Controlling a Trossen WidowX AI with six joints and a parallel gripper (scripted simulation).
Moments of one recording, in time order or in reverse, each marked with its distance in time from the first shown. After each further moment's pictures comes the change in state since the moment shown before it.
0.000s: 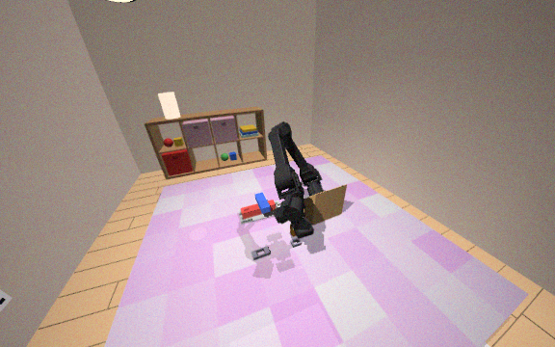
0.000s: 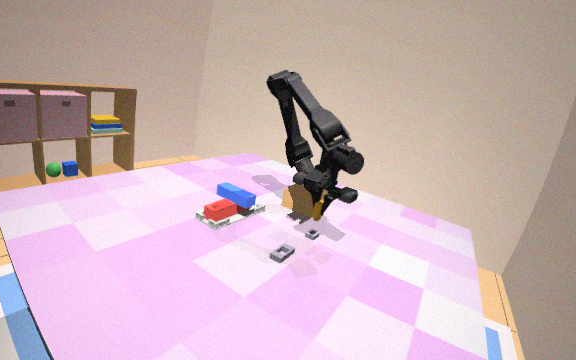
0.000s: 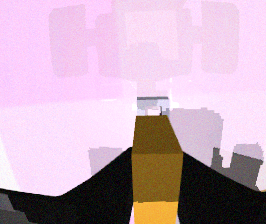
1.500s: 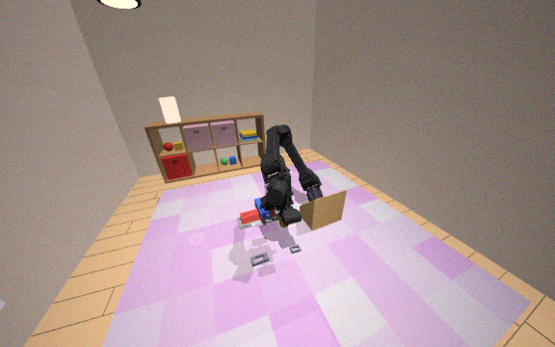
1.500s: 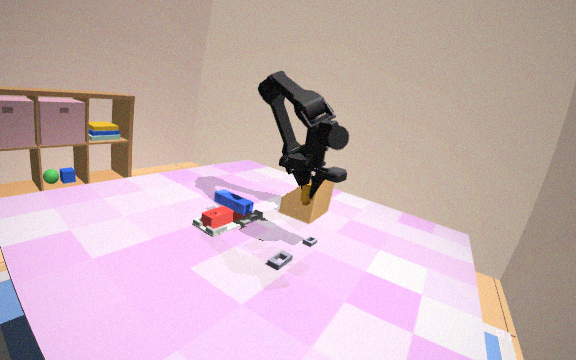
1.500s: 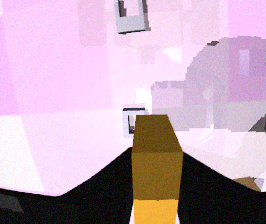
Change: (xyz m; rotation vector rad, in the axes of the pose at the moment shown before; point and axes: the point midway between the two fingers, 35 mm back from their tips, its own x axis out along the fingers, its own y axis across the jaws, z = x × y) arm -0.069 -0.029 0.032 0.010 0.012 0.037
